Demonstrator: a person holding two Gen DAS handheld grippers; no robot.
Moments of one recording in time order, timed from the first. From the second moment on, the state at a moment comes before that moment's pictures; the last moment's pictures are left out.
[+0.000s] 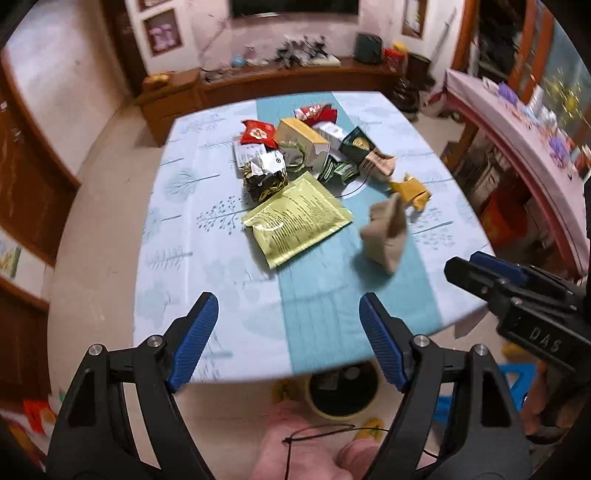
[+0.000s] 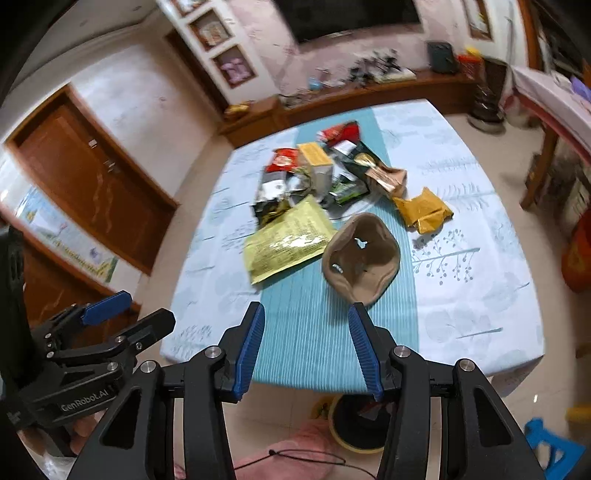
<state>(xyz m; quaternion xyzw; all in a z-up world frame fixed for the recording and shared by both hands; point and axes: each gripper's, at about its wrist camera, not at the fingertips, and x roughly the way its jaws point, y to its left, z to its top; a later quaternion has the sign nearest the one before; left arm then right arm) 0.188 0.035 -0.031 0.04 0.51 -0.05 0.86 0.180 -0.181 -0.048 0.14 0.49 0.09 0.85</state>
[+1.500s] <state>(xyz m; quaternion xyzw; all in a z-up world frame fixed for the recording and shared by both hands) 0.385 0.031 -0.229 0.16 0.64 -0.20 0.72 0.295 -0.156 -0.178 0.22 0.54 -0.05 0.81</state>
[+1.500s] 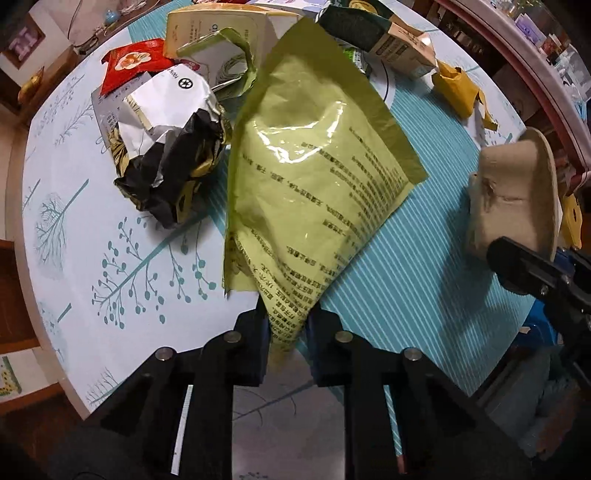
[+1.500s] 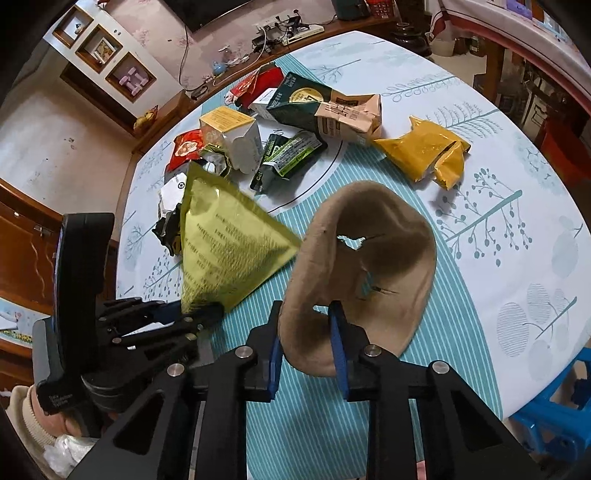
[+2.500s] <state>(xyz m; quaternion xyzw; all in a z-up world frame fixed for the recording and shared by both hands) 0.186 0.004 -0.111 0.05 0.61 -0.13 0.78 0.147 -0.192 -0.106 0.20 0.53 0.11 0.82</state>
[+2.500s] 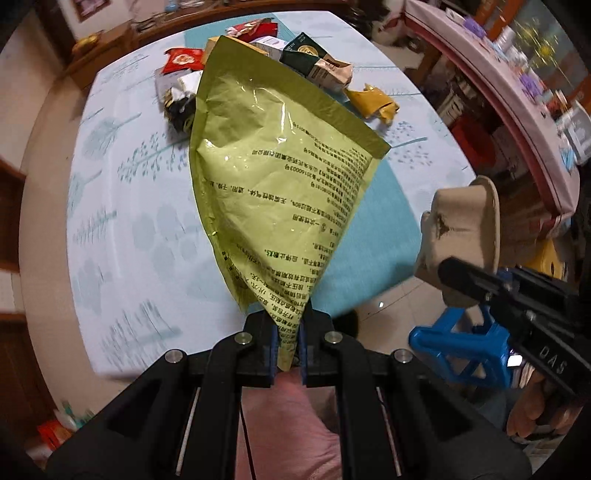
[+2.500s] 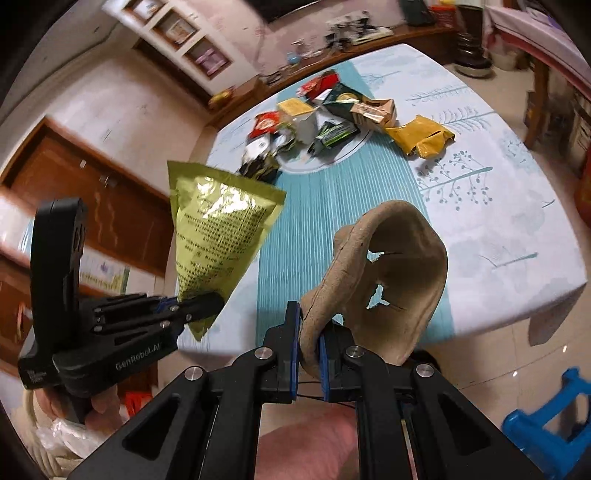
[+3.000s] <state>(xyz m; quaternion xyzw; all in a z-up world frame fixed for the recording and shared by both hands) 0.053 -0.054 -0.160 0.00 0.65 -0.08 0.76 0.029 -0.232 -0.151 0.16 0.59 0.19 0.77</state>
